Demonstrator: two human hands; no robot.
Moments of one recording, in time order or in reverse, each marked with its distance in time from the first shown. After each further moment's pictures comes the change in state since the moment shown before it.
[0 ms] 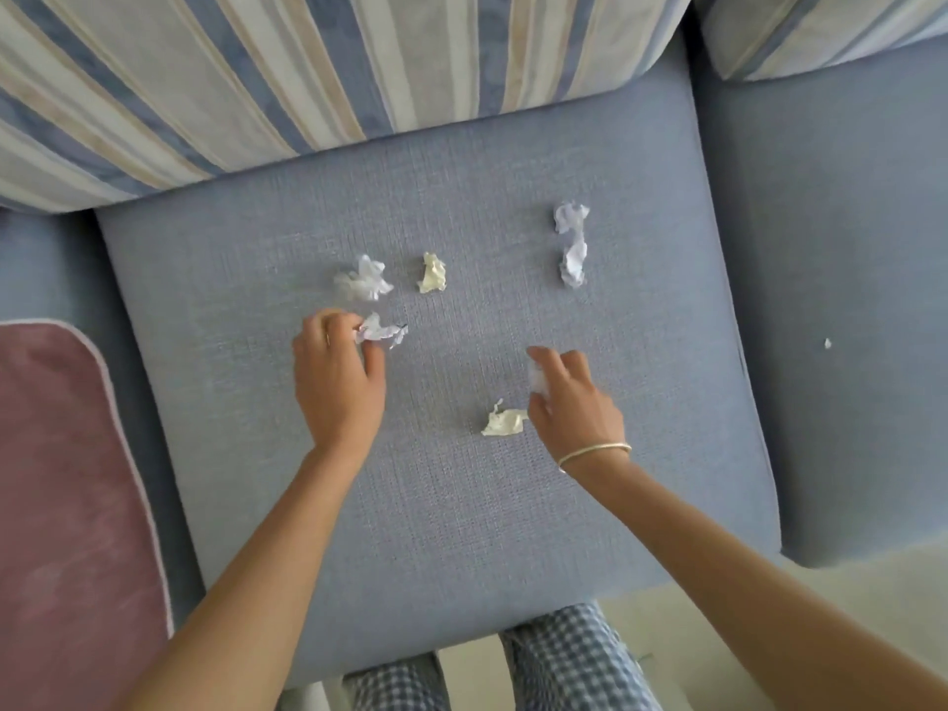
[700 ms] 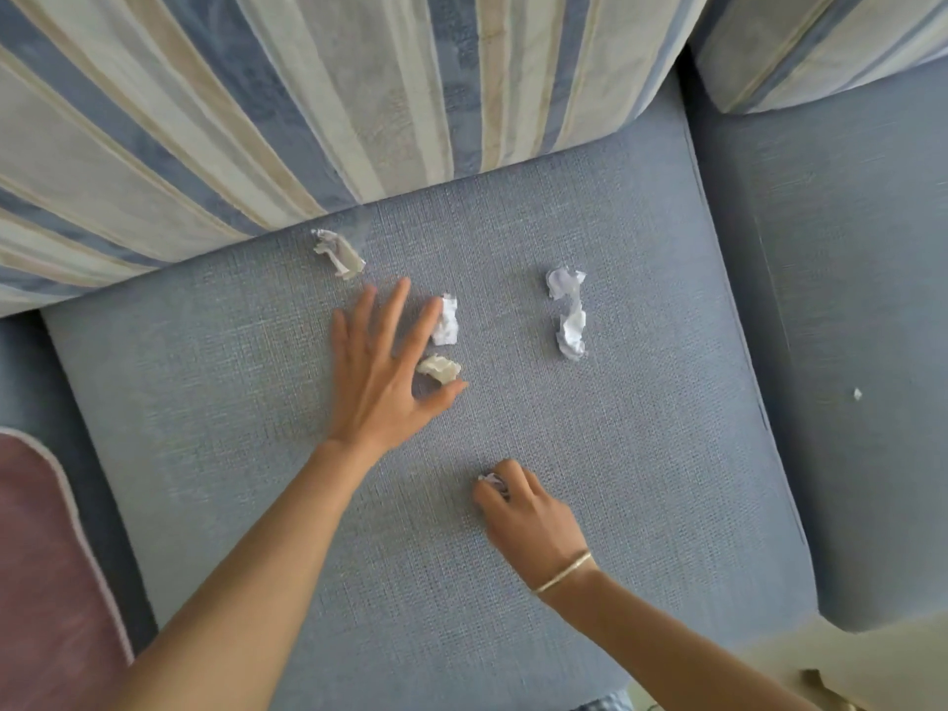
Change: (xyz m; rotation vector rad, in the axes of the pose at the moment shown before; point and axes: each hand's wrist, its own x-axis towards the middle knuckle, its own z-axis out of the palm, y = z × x) left_hand 0.083 0.011 0.067 0.272 -0.216 0.621; right_hand 0.020 0.003 0.071 -0.108 0.225 -0.405
